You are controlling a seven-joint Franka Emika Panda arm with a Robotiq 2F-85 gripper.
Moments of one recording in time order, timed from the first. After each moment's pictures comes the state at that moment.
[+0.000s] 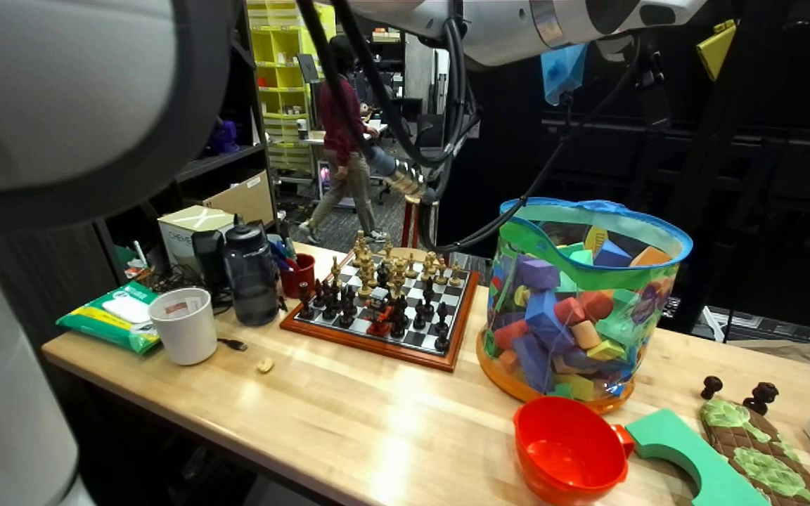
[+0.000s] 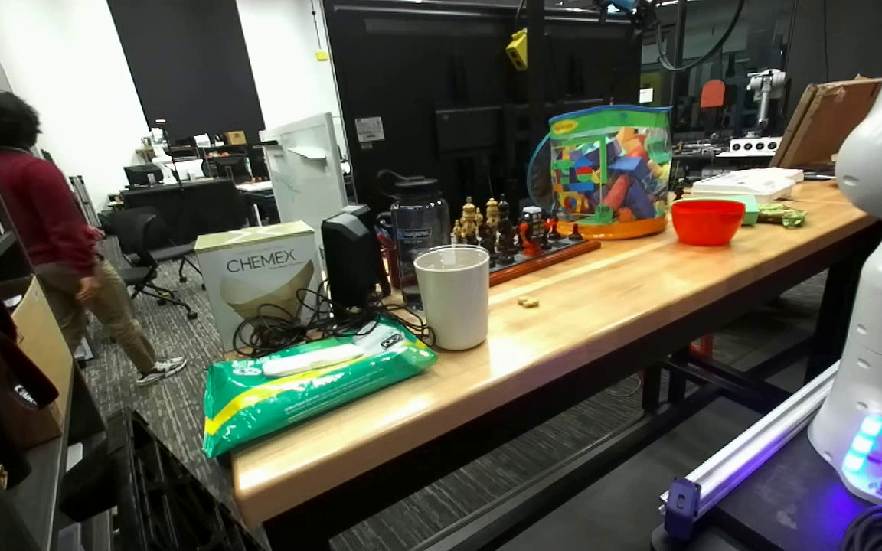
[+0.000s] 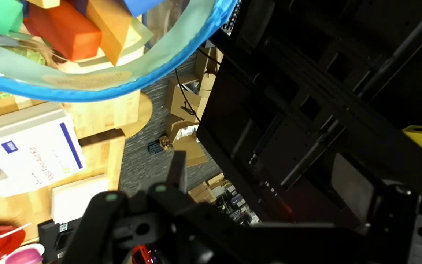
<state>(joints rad) -0.20 0.04 -0.27 -1.58 -0.22 2.48 1.14</state>
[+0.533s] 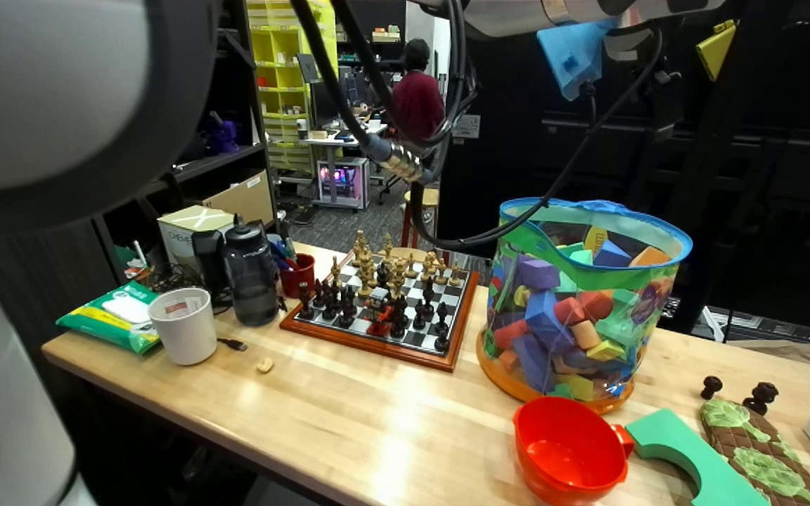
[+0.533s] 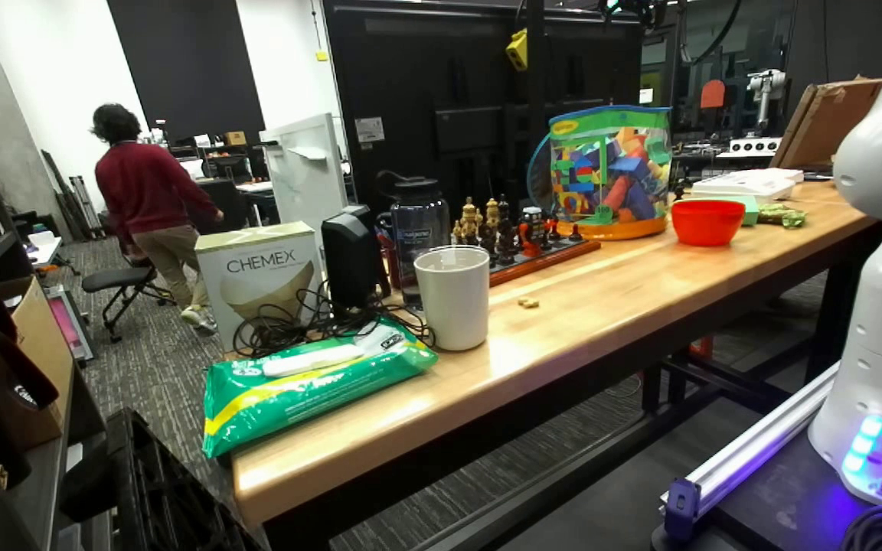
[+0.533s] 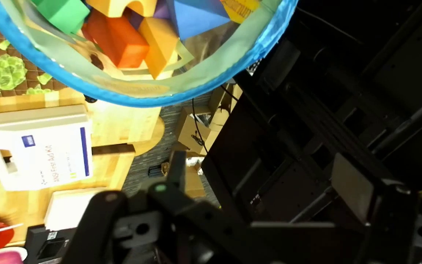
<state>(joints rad) -0.22 0.02 -0.27 -1.55 -0.09 2.31 0.87</state>
